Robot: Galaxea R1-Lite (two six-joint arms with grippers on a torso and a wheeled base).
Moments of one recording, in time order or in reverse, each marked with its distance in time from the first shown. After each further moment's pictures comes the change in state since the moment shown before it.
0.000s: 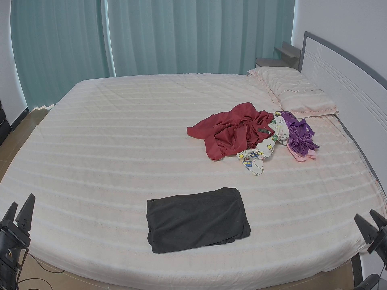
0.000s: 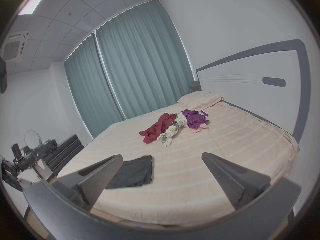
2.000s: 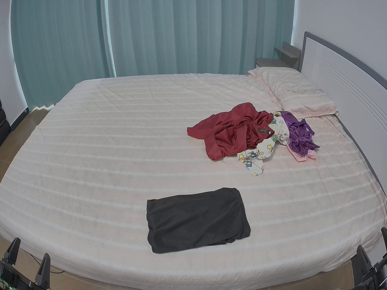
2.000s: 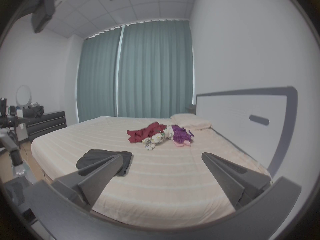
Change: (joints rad) left arm 0.340 -0.613 0.006 0.614 -0.463 0.368; right arm -0.097 -0.552 0.021 0.386 0.001 -0.356
